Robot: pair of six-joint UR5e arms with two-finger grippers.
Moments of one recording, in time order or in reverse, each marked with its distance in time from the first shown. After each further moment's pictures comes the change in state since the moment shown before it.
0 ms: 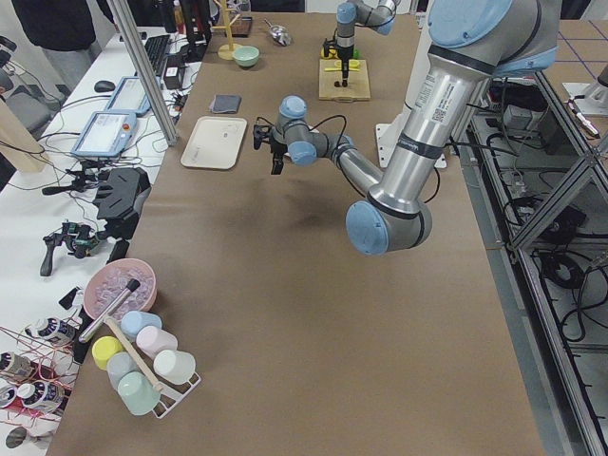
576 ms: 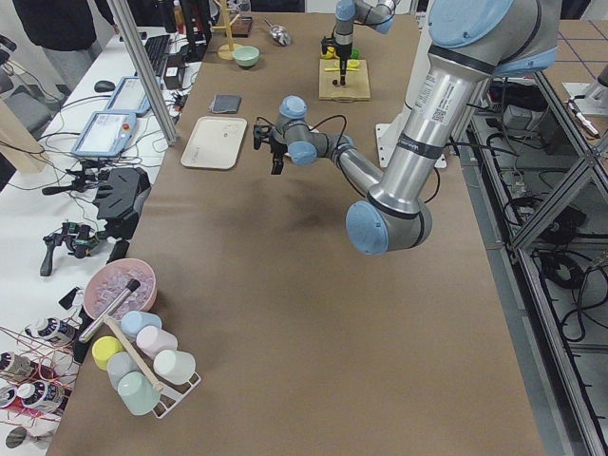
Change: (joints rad) left arm -0.004 0.000 -0.001 0.000 -0.001 -0.003; right arm 0.042 0.001 0.024 -0.001 0.005 -0.001
